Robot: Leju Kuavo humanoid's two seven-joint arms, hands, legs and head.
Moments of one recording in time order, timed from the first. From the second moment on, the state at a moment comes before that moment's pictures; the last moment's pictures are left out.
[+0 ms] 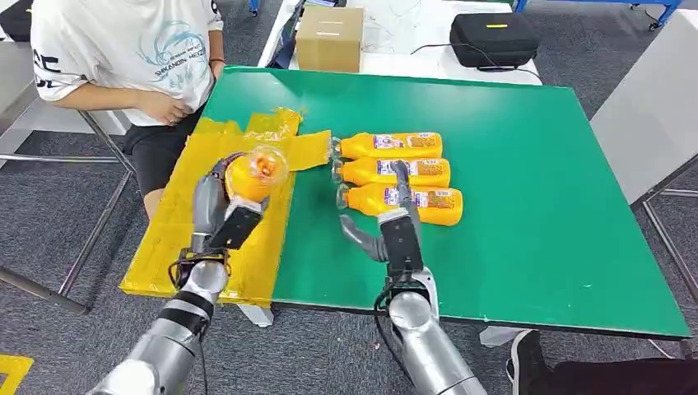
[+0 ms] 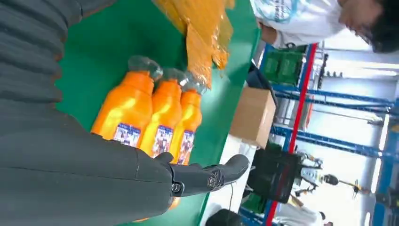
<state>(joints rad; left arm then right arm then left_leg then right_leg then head) -0.48 -0.11 -0.16 -0.81 -0.65 0.61 -0.54 -0.33 0.24 0.38 -1.09 0.26 -0.42 -0.44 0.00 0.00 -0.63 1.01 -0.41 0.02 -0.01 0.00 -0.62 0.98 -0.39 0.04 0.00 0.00</state>
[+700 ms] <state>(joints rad) -0.64 0.06 -0.36 -0.37 -1.13 0.40 -0.30 -0.36 0.22 0.36 -1.08 0.23 -0.32 -0.47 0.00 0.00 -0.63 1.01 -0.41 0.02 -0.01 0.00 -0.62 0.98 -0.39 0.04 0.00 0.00</state>
